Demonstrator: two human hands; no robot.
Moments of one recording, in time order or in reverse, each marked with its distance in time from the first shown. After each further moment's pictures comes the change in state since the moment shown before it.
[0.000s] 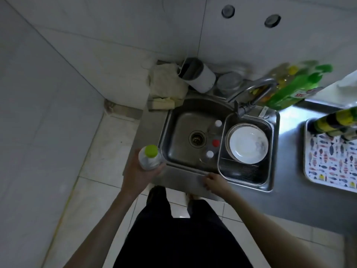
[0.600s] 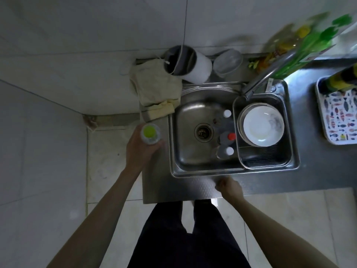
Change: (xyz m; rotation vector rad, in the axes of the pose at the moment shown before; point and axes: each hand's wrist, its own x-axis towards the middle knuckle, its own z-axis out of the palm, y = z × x) left_hand 0.216 -0.031 -0.006 0.261 -0.164 0.183; right_hand 0.051 -0.025 0.087 0.006 0.262 0.288
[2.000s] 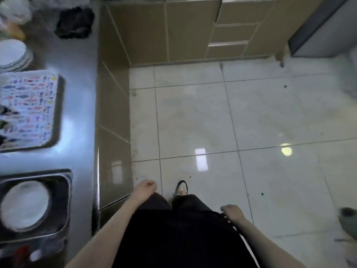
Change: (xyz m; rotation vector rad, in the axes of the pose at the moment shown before) left_hand -0.474 0.191 0.387 1.154 -1.461 0.619; right_hand -0.317 0.423 0.268 1.899 0.029 0.962
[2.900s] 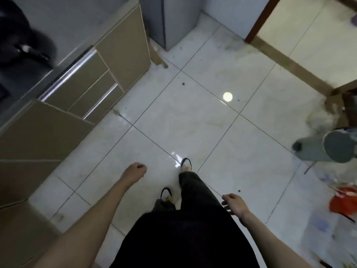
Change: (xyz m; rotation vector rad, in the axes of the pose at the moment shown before) left_hand 0.285 0.770 0.064 0.531 -0.252 0.219; right_hand 0.130 -0.141 -0.488 0.856 0.170 0.145
